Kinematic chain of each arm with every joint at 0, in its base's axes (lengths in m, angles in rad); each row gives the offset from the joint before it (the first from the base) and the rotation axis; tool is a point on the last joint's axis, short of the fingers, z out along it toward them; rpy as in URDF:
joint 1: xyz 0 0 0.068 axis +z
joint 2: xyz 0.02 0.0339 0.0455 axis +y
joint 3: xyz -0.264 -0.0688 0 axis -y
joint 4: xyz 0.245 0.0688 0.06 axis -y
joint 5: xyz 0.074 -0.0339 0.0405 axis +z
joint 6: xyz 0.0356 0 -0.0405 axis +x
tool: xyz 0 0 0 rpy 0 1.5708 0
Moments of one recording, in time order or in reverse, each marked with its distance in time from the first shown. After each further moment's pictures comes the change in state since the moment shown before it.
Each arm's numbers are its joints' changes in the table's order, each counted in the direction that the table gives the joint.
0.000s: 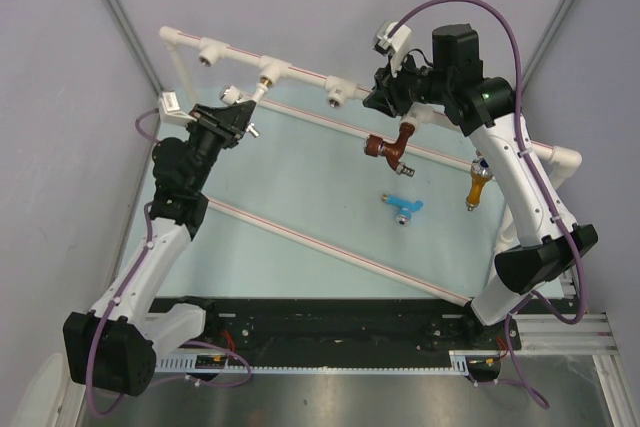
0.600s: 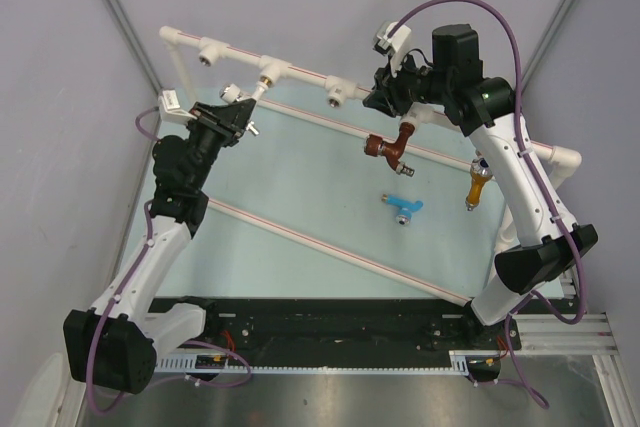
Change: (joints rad) left arm 0.001 0.016 0.018 -0.003 0.003 0.000; right arm 0.001 0.000 -0.001 0.003 -0.001 -0.001
